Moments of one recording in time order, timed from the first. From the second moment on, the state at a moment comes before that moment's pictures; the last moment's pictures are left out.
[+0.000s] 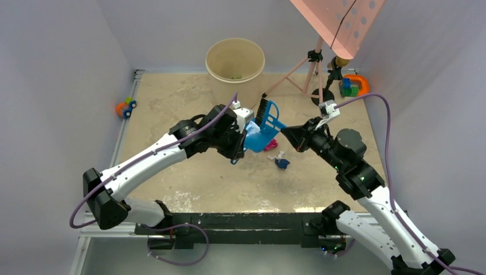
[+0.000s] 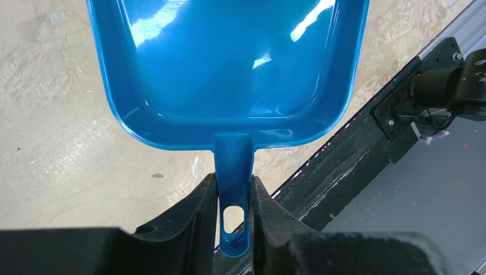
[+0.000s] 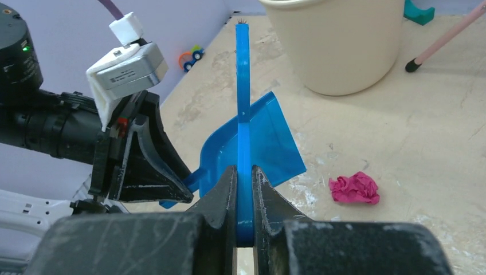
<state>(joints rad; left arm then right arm) -0.86 1.36 1.31 -0.81 0.11 -0.33 0.56 0.67 0.81 -0.21 -0.12 0.45</state>
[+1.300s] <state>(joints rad) -0.89 1.27 1.04 -0.75 -0.03 -0.33 0.55 1.03 0.98 -0.65 0.34 0.47</state>
